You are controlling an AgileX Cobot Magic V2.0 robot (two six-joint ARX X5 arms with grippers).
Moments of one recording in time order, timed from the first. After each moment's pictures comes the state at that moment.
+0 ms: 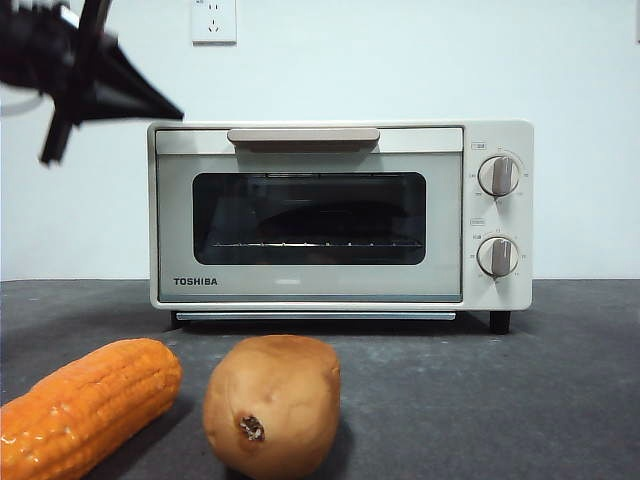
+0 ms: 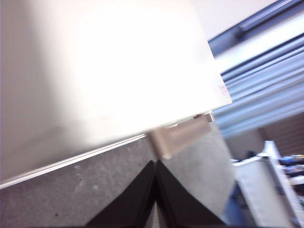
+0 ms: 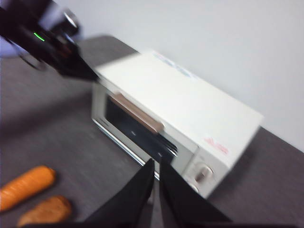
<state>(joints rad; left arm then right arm) -0.09 1.42 1.03 -0.13 0.91 -0.46 1.33 0.81 1.40 -1.03 0.70 0.10</state>
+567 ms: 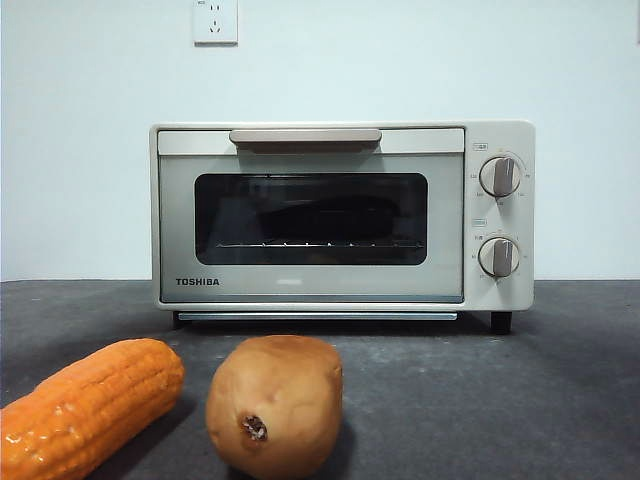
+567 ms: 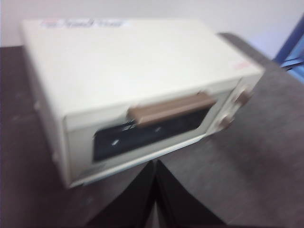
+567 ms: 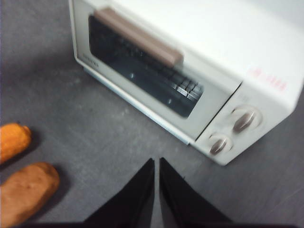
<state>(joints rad) -0.43 0.84 0.90 -0.43 0.16 -0.14 1.00 0.83 0.91 -0.67 0.45 0.12</state>
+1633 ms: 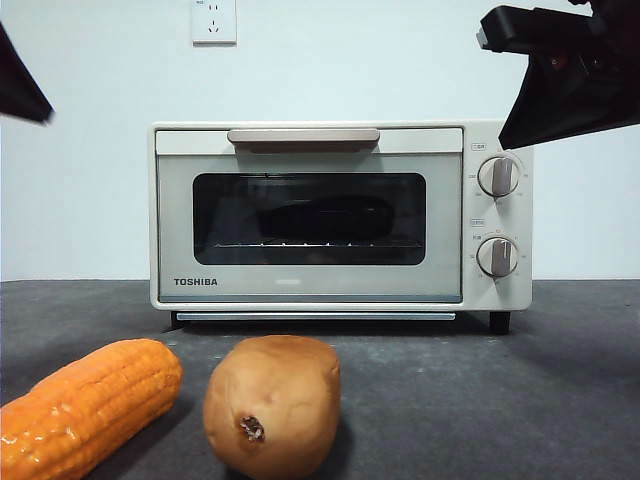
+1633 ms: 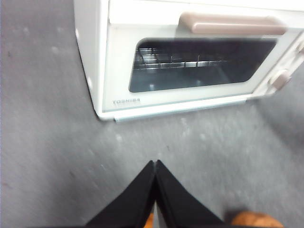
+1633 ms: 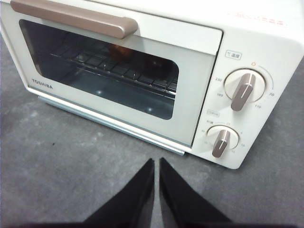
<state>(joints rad) -0.51 0.58 0.55 -0.36 -0.05 -0.24 0.81 0.82 0.44 0.04 0.40 0.14</state>
